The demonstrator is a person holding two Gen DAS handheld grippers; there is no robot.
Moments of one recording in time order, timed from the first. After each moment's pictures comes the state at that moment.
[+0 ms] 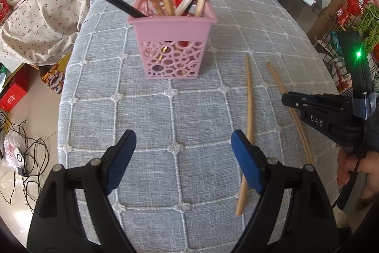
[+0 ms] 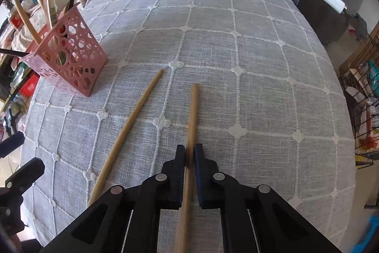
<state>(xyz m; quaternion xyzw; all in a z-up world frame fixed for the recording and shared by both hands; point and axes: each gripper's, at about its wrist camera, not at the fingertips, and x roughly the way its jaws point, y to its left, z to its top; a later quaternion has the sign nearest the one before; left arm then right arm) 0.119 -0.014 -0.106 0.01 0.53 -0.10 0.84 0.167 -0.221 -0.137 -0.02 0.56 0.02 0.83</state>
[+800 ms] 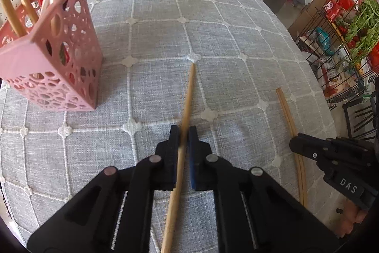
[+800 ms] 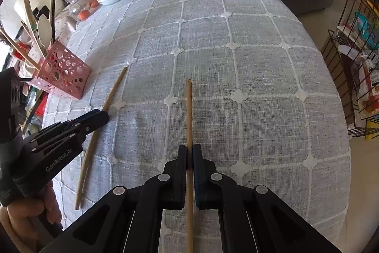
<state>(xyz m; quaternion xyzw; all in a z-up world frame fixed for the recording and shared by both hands) 0.164 -0.102 -0.140 -0.01 0.54 -0.16 0.82 0.139 -0.301 -0.125 0.08 0.57 0.03 0.82</state>
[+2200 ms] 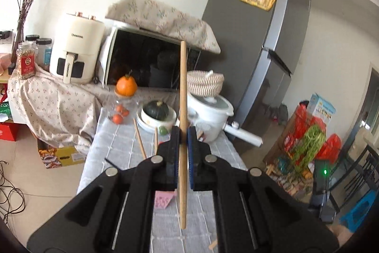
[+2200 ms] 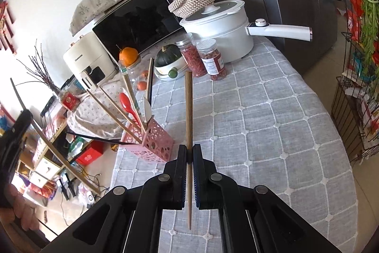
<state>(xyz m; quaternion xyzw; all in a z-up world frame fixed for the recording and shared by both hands) 0.081 0.048 0.086 -0.15 0.17 -0.12 0.97 0.104 -0.243 0.007 0.16 0.38 0.08 0.91</state>
